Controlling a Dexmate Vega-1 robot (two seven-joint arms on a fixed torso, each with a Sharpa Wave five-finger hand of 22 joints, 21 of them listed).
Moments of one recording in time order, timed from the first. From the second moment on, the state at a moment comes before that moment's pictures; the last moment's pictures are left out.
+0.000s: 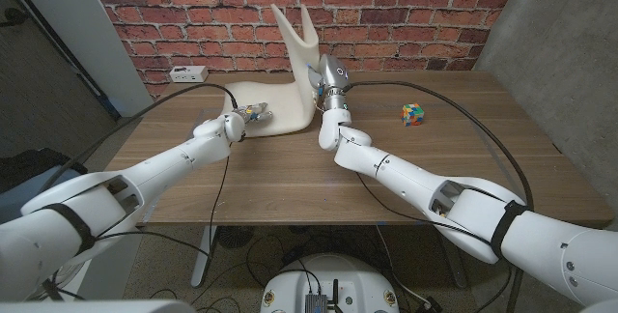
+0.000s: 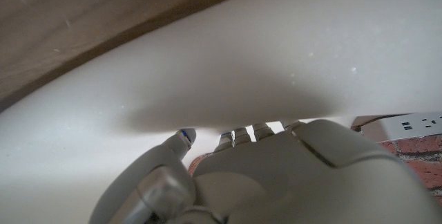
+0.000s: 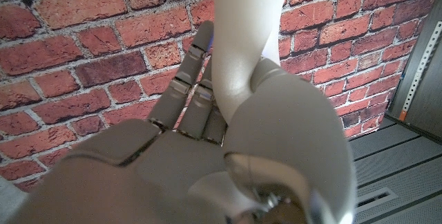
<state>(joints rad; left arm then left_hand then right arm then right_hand) 0.38 0.63 0.93 -1.21 0.37 0.37 -0.12 0.17 0.14 0.58 0.18 0.26 -0.05 -0.02 0.18 0.18 -0.03 -0.04 0.19 0.19 -0.01 0.00 0.18 0.17 -0.09 0.10 0.44 0.18 -0.40 -0.10 -0.96 -1.12 -0.39 -0.25 -0.84 1.22 0.17 0.40 -0.11 0.18 0.95 0.06 0.31 0.19 0.95 0.03 0.66 0.28 1.07 -0.17 0.59 0.58 0.88 -0.06 0.49 0.24</state>
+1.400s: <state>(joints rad) 0.37 0.62 0.94 -1.16 0.35 0.33 -0.11 0.16 0.13 0.59 0.18 0.26 -0.05 -0.02 0.18 0.18 -0.03 -0.04 0.19 0.19 0.00 -0.01 0.18 0.17 -0.09 0.10 0.43 0.18 -0.29 0.02 -1.07 -0.90 -0.42 -0.11 -0.76 1.21 0.17 0.41 -0.12 0.18 0.99 0.05 0.29 0.19 0.98 0.01 0.62 0.24 1.09 -0.18 0.58 0.59 0.85 -0.08 0.53 0.23</state>
